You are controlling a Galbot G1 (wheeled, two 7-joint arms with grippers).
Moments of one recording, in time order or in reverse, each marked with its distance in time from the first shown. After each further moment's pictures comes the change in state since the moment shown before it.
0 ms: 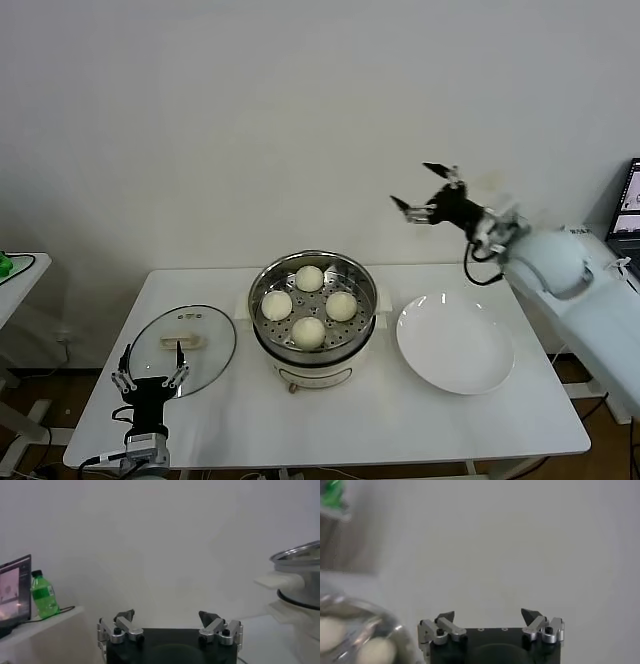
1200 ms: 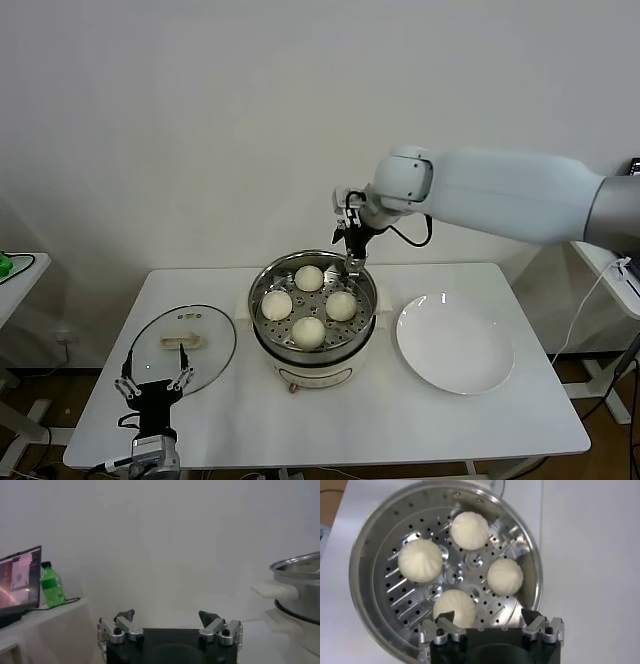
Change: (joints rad) left arm 0.028 -0.085 0.009 -0.088 -0.015 0.072 -0.019; right arm 1.377 0.421 -1.650 -0.422 0.241 -0.245 -0.586
